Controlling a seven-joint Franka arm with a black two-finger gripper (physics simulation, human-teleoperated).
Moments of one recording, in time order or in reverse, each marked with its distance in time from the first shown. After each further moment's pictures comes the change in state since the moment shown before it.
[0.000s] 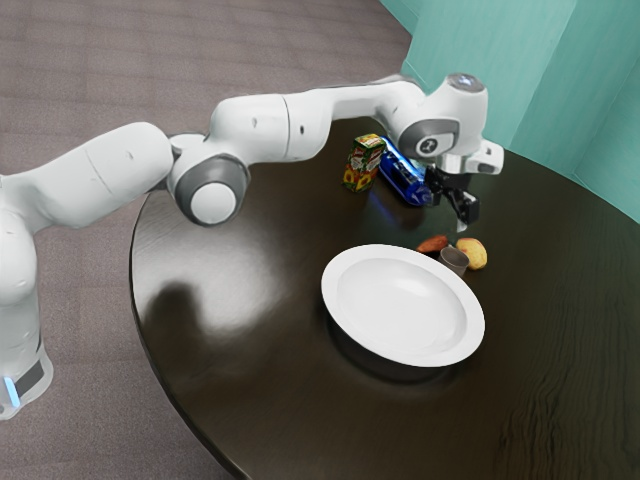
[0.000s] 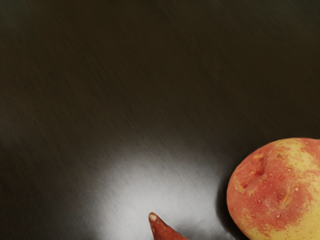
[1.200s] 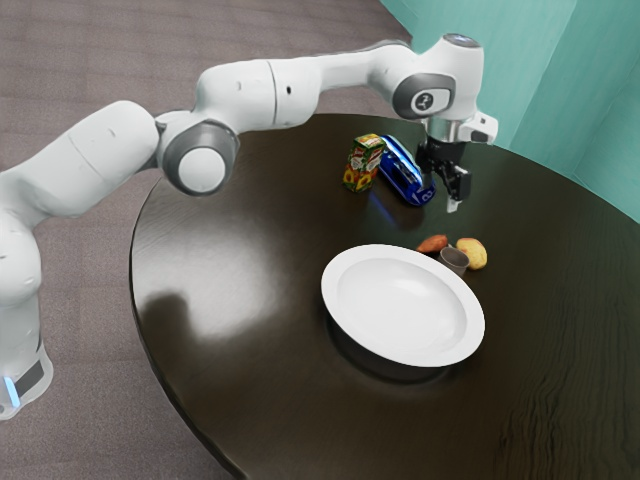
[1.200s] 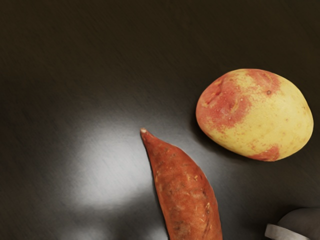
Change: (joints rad) arm 0.093 -0.128 -0.134 -0.078 -0.028 -0.169 0.062
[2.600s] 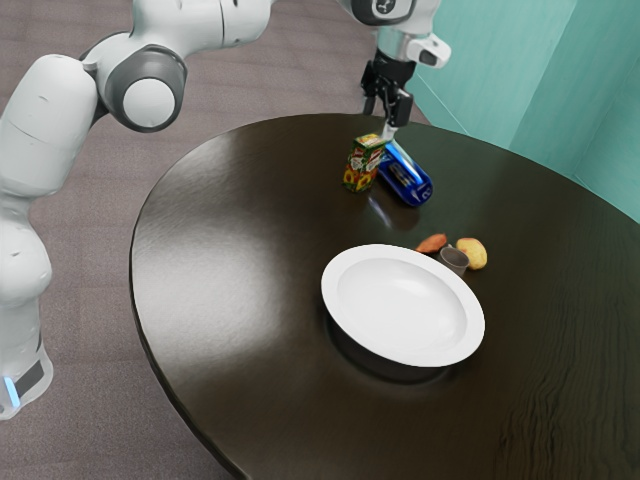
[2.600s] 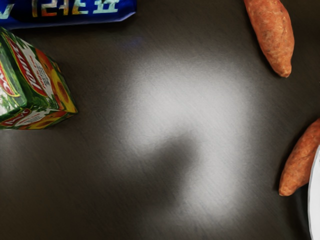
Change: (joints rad) arm 0.170 -0.423 0.025 -0.327 -0.043 -0.264 0.185
